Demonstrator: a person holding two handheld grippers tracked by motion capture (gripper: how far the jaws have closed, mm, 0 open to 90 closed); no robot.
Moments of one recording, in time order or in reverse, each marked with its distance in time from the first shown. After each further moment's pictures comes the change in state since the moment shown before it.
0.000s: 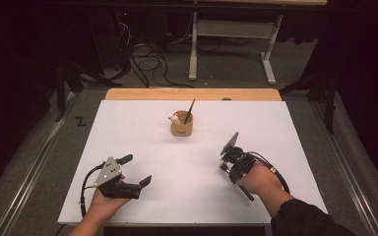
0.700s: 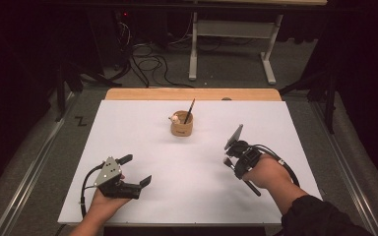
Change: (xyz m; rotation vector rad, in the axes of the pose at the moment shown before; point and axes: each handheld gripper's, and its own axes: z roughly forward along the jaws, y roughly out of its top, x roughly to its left) left arm 0.000 0.000 0.000 -0.005 0.001 -0.012; right arm -0.008 -0.003 -0.033 0.012 -0.008 -0.038
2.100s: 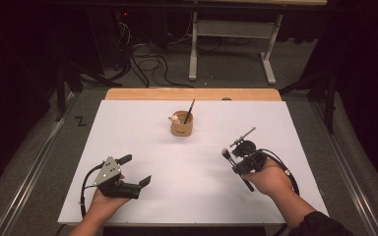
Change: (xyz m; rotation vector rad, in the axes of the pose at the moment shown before) left arm 0.003 -0.003 0.000 0.001 -0.006 -0.012; right arm -0.006 -0.018 0.002 -0.288 0.020 0.025
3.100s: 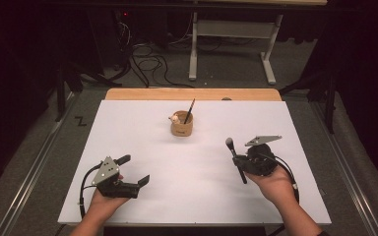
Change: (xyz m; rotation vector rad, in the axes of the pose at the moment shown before) left arm 0.003 -0.002 0.000 -0.002 0.011 -0.031; right arm -0.016 -0.032 -0.004 -0.420 0.068 0.054
